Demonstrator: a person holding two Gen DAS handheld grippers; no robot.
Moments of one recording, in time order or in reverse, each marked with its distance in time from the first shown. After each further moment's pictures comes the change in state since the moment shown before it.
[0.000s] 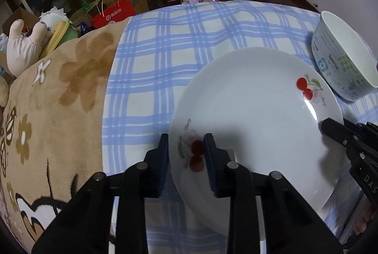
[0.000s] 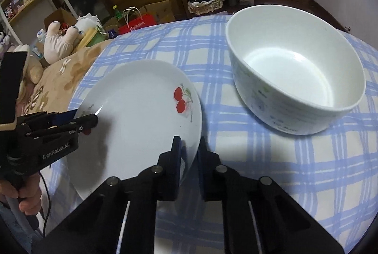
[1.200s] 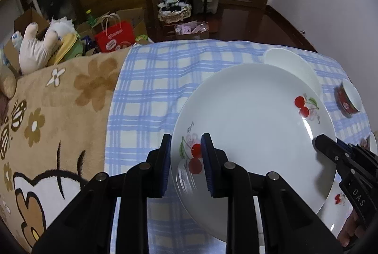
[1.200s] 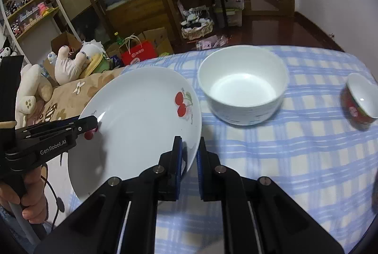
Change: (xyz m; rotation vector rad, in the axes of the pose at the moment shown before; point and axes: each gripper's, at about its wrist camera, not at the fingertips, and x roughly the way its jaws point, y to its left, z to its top) left arm -0.120 -0.039 -0.017 -0.068 -0.141 -0.078; right arm -0.130 -0.016 -0.024 0.043 -0.155 -0.014
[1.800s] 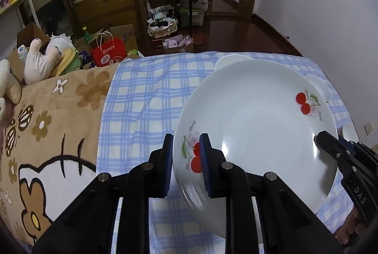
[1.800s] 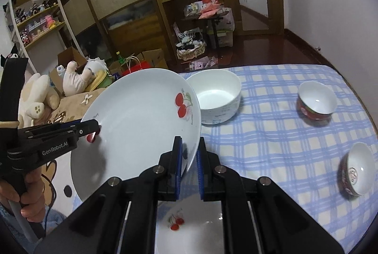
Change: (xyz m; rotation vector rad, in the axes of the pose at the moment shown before) left arm -0.089 -0.059 -0.033 0.033 -0.079 -0.021; right arm -0.112 -0.029 -0.031 -0.010 -0.113 -0.023
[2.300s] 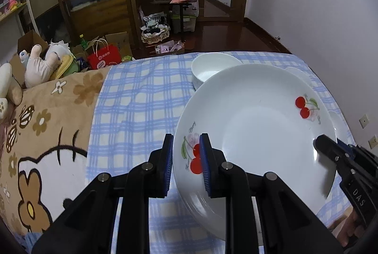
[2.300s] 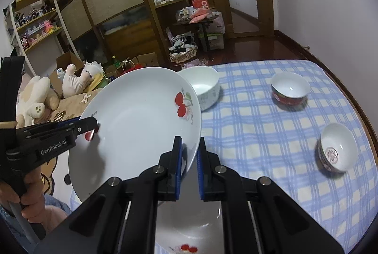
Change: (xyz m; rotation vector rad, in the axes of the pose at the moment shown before) left arm -0.039 -0.047 -0.038 0.024 -0.044 -0.014; right arm -0.057 -0.027 -0.039 0.035 -0.025 -0.021
